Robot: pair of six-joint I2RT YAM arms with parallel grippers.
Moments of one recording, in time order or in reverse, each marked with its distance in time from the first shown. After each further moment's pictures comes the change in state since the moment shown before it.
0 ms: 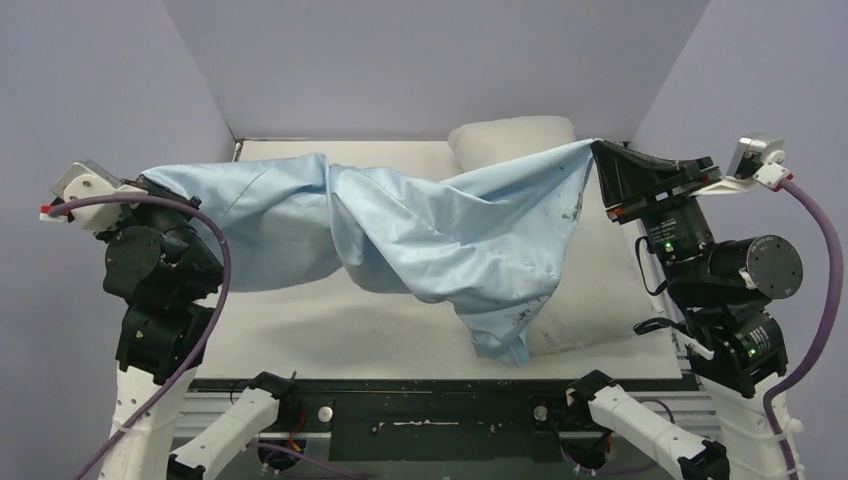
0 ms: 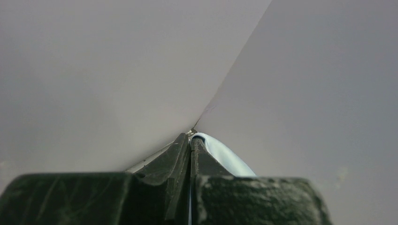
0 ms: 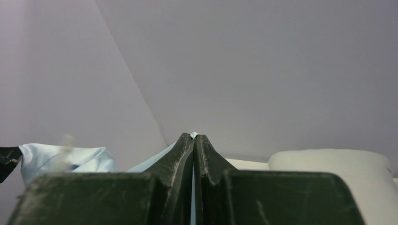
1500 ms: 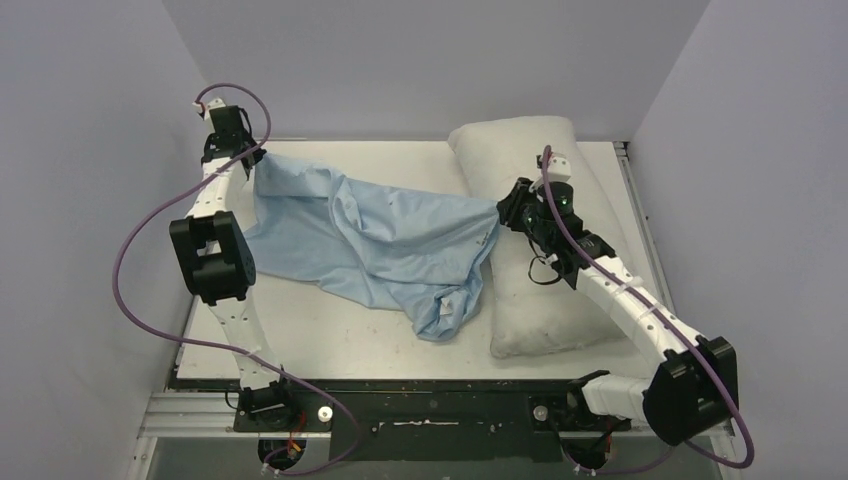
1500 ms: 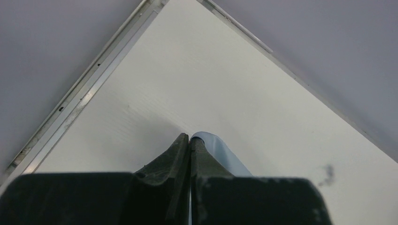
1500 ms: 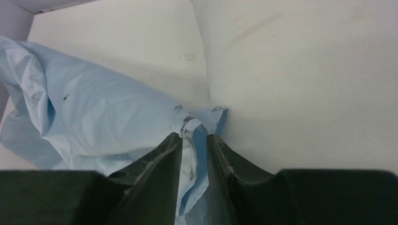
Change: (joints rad) left arm 0.536 1.322 0.466 -0.021 0.855 -0.248; right arm -0.107 0.394 -0.564 0.215 0.039 0.121
